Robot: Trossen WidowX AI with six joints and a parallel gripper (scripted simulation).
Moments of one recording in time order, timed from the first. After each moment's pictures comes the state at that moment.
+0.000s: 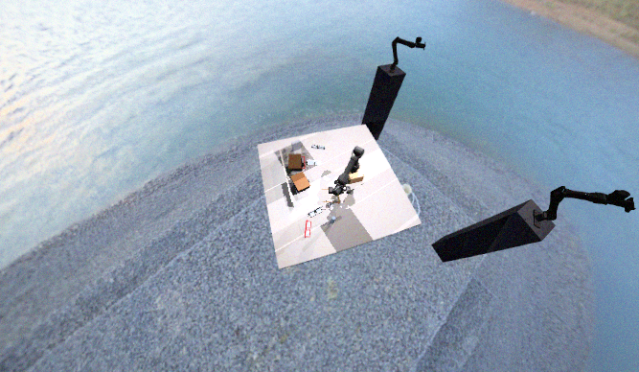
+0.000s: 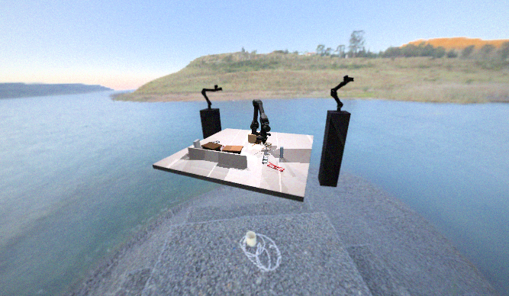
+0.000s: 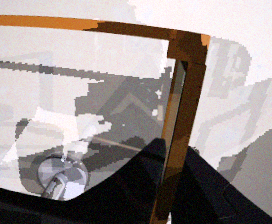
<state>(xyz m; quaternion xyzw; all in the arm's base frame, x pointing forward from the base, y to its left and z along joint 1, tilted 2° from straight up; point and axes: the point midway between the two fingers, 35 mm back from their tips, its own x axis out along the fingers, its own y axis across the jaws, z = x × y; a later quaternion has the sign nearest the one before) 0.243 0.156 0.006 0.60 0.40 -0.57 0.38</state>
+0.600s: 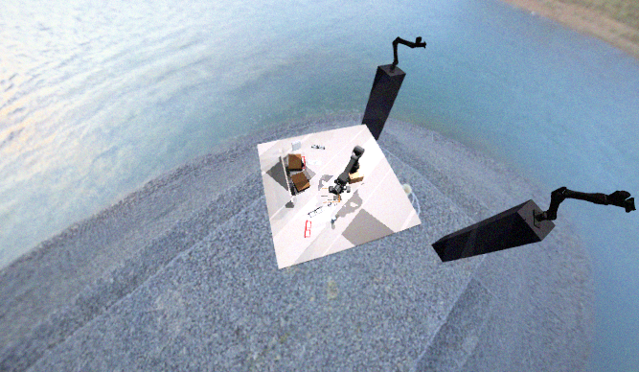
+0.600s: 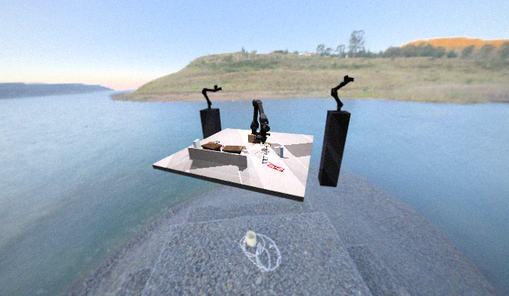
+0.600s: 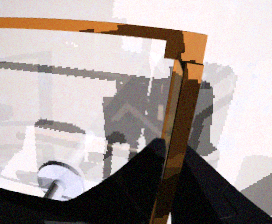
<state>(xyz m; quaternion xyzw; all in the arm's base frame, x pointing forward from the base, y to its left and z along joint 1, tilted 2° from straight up) 0.239 0.150 0.005 0.60 0.40 -0.57 0.38</state>
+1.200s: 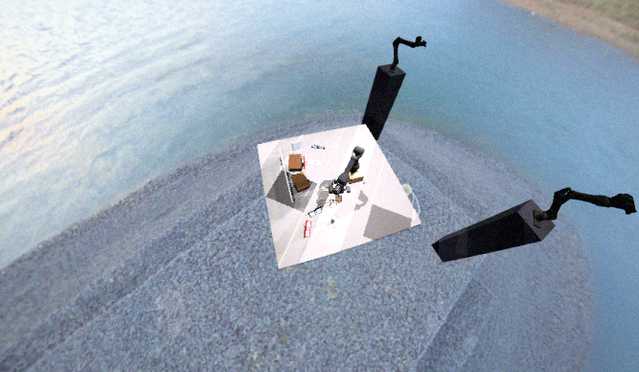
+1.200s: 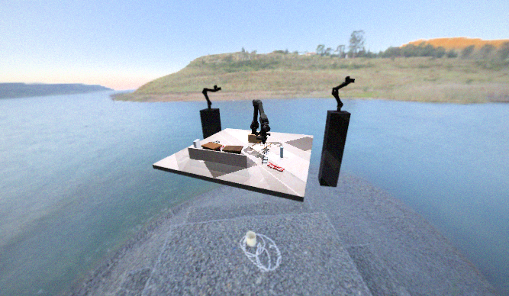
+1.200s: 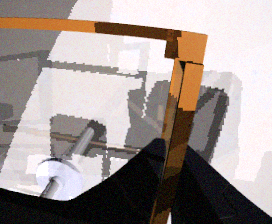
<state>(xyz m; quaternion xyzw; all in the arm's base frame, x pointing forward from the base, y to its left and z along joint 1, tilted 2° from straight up) 0.240 0.153 0.005 0.60 0.40 -0.57 0.39</state>
